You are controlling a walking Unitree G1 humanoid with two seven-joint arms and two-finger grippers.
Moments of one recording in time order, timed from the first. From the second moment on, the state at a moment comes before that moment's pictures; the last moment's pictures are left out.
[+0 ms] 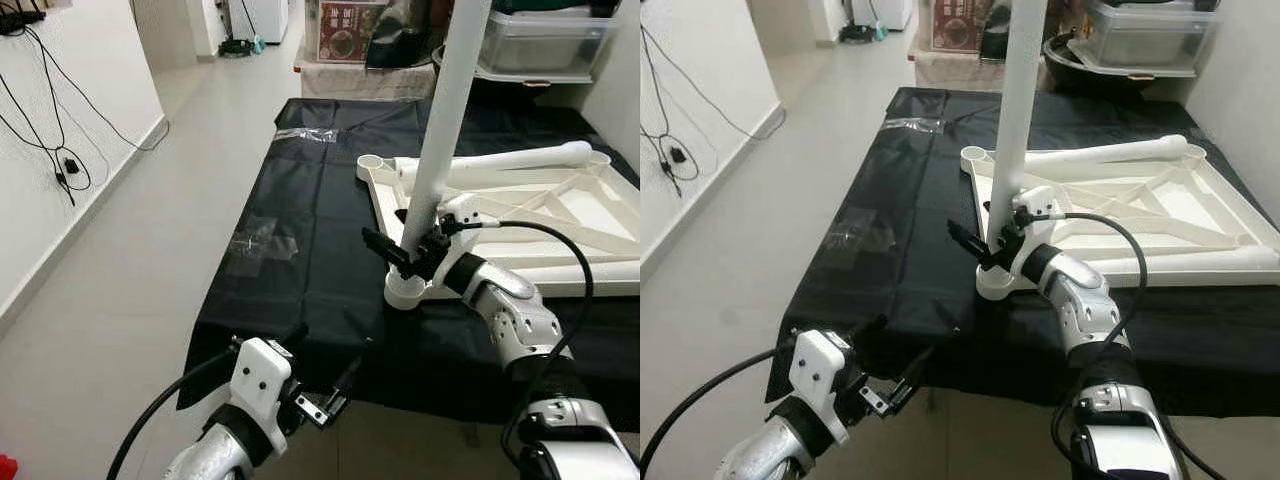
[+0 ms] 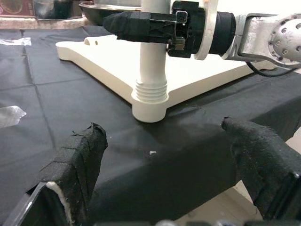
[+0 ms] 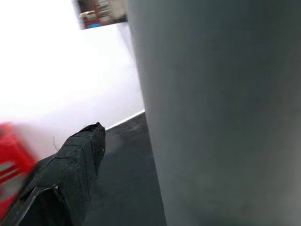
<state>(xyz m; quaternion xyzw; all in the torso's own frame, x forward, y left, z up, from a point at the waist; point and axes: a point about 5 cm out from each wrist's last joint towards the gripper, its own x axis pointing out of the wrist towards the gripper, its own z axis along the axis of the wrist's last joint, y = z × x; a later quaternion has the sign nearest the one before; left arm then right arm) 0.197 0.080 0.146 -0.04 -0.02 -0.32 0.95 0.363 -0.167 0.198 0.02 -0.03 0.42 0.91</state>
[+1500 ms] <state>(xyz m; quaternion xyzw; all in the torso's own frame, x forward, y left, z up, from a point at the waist) 0.201 0.080 0.146 -0.05 -0.03 -0.33 0.94 0.348 -0.121 0.178 0.02 -0.05 -0.03 1.00</state>
